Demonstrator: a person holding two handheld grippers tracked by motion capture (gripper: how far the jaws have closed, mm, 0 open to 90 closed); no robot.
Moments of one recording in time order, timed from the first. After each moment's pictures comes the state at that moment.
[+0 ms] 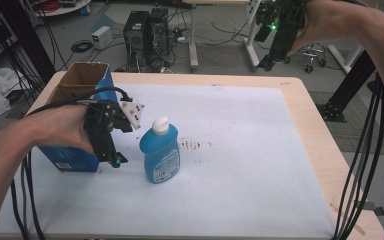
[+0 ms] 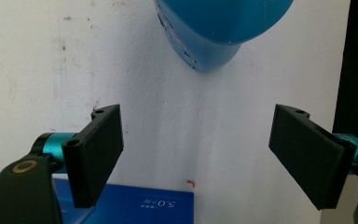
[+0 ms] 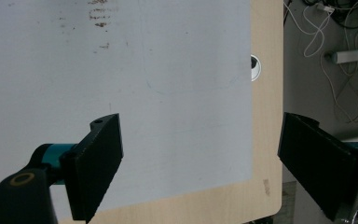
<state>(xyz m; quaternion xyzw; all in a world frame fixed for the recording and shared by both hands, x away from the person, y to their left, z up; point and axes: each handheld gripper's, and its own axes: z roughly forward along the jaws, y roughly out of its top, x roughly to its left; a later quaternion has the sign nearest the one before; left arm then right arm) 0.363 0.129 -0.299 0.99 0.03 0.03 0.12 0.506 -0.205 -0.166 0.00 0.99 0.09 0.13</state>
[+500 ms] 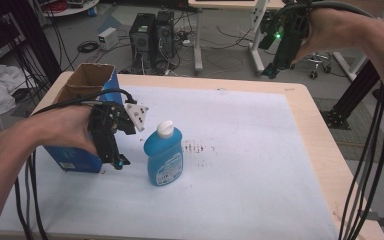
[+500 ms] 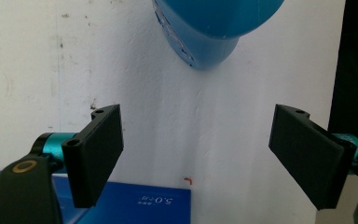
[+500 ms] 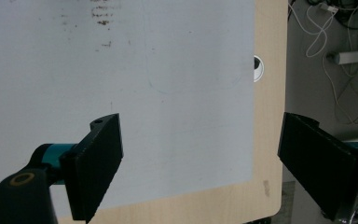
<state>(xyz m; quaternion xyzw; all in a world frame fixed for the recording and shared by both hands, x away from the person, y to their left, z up) 0.362 0.131 -0.298 0.99 0.03 0.03 0.11 0.506 -0.200 -0.167 -0.01 0.99 0.09 0.13</state>
